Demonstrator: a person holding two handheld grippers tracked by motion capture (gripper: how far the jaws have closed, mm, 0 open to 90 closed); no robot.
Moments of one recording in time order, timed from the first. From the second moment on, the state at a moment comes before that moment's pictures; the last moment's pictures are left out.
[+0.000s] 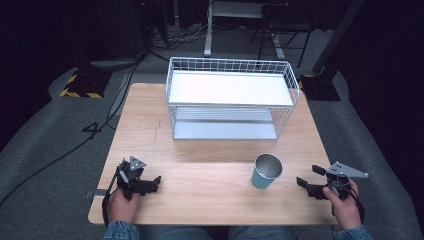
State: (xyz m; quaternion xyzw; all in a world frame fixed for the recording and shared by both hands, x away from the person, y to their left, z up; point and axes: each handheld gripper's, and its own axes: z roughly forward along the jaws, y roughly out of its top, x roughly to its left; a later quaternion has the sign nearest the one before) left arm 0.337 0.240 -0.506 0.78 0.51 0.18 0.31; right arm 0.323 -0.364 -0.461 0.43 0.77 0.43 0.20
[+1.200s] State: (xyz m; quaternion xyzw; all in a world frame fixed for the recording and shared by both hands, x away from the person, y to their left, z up) left arm 0.337 0.239 -0.506 0.78 0.51 0.18 0.30; right arm 0.325 -0.286 -0.456 0.34 0.81 0.46 0.14
